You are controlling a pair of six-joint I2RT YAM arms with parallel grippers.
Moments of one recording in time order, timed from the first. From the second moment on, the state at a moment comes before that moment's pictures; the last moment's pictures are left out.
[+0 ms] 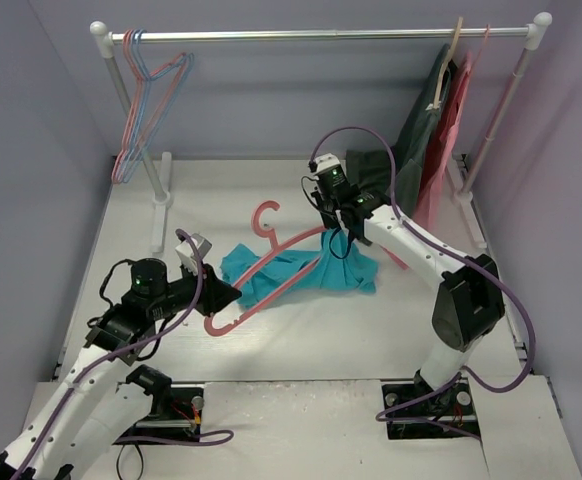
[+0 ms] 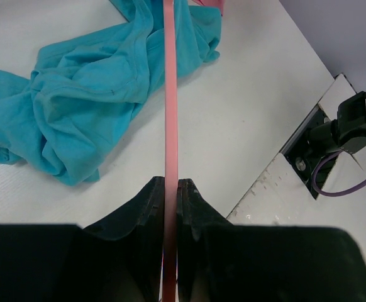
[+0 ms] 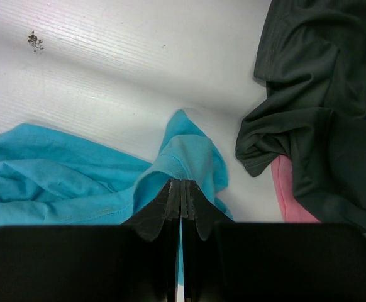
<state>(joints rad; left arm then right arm) -0.43 0.64 0.64 -0.40 0.50 -0.32 0.58 1.72 1.44 -0.54 0.30 0.10</state>
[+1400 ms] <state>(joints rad) -0.56 0.80 0.65 0.18 0.33 -0.45 0.65 1.63 1.76 -0.64 0.20 -0.11</state>
